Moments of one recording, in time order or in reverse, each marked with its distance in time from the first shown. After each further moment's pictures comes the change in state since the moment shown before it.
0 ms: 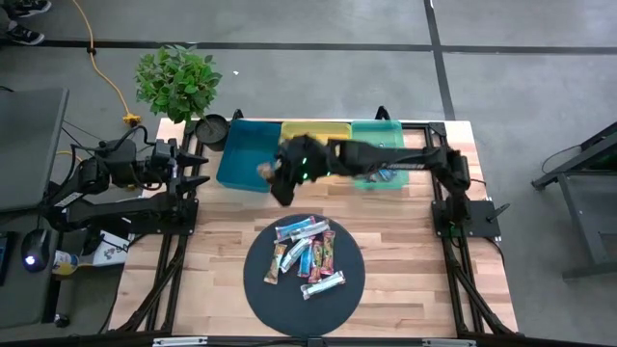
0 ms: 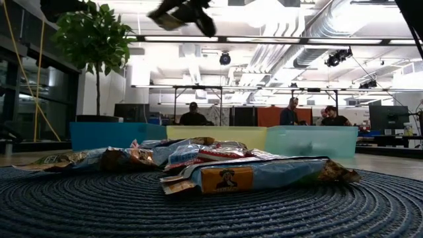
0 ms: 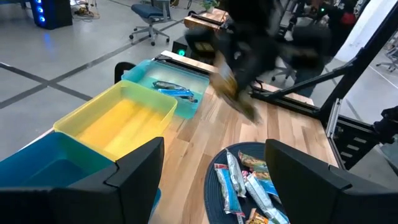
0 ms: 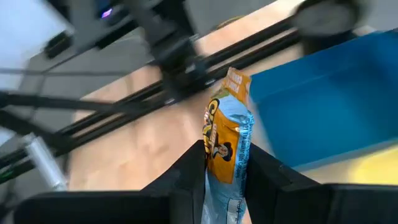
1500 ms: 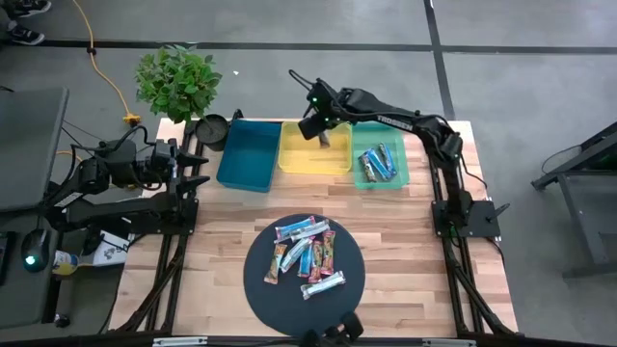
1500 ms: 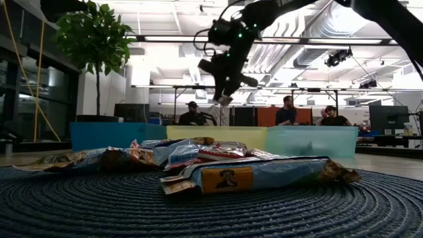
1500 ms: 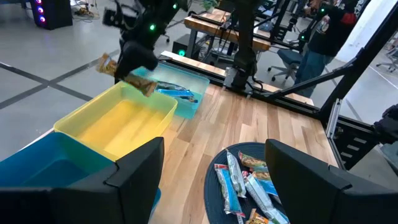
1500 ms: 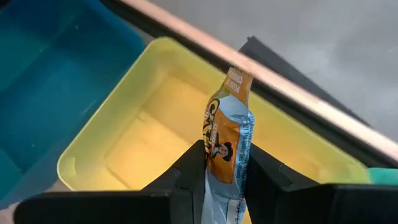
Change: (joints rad) left arm 0.000 0.000 0.000 0.000 -0.001 0.000; right arm -0.435 0.123 0.000 -0.322 0.124 0.056
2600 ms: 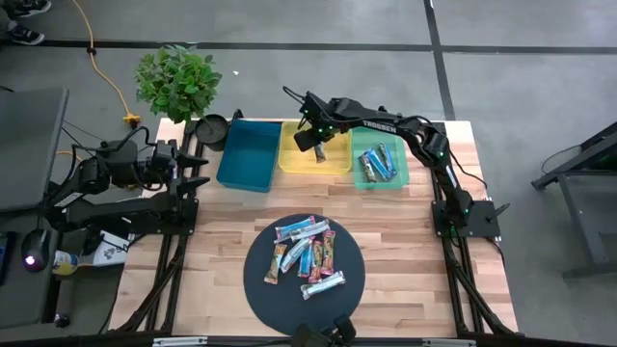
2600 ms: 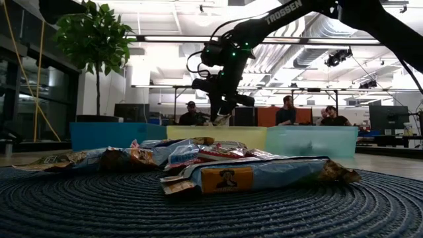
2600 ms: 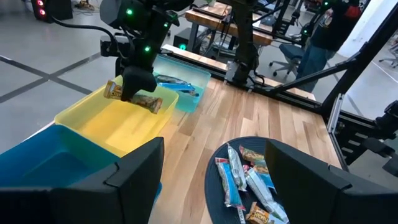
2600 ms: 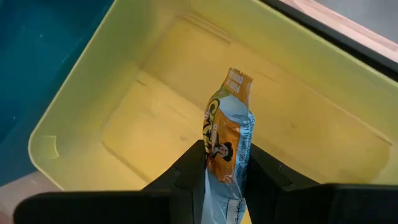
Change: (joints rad) left arm 0.000 0.000 0.000 -0.025 0.000 -0.004; right arm 0.000 0.118 0.000 -0.009 -0.119 0.056
